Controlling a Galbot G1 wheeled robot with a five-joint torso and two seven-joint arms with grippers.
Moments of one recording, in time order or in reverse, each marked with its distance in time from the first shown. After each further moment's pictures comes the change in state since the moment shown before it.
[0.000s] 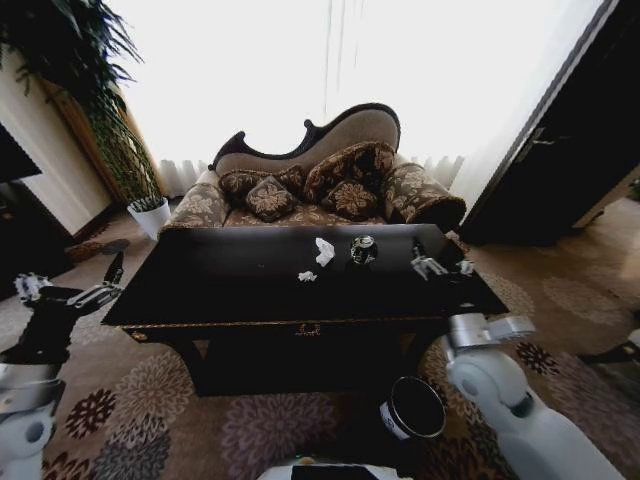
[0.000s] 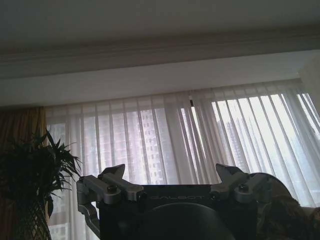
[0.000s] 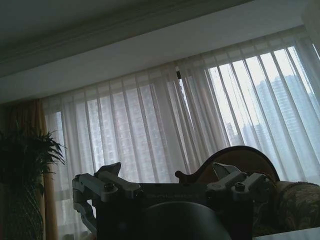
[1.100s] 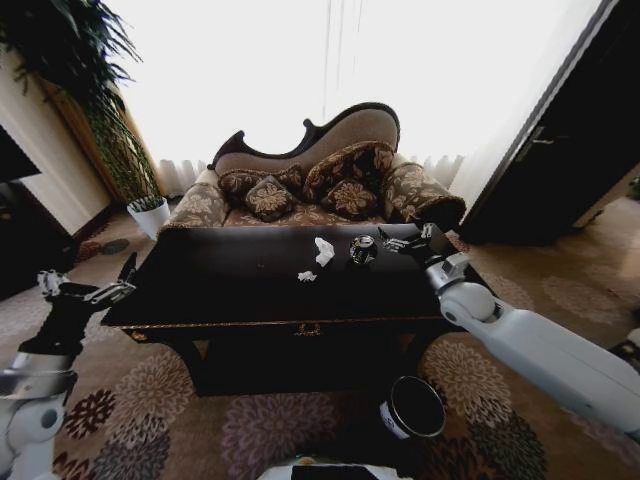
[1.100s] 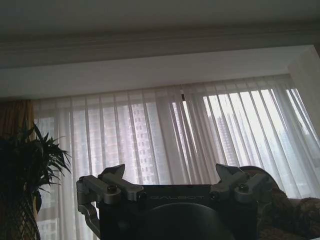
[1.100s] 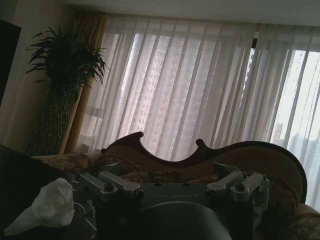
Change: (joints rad) left arm -0.023 0.037 0.055 0.040 0.028 -0.002 0.003; right arm 0.818 -0.369 -0.746 -0.510 0.082 0.063 -0.136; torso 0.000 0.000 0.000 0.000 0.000
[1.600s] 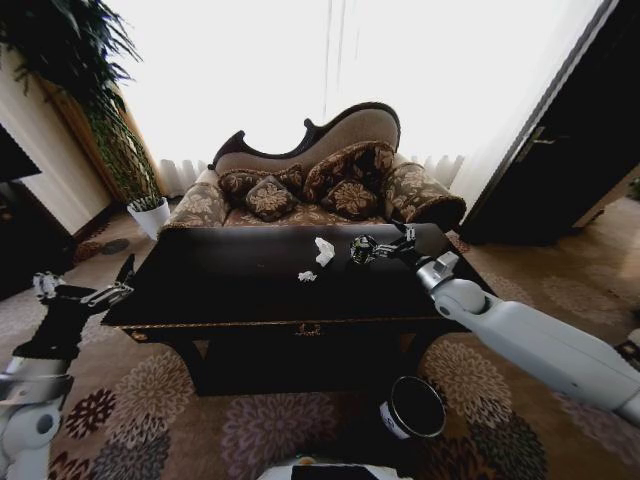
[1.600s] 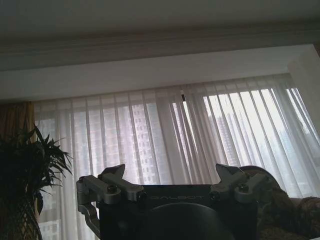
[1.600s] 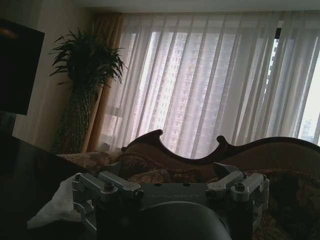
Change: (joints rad) left arm 0.011 0.000 -0.012 -0.005 -0.004 -0.005 0.001; right arm 0.143 0.014 -0.162 -0.075 0.070 0.043 -0.093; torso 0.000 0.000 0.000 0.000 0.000
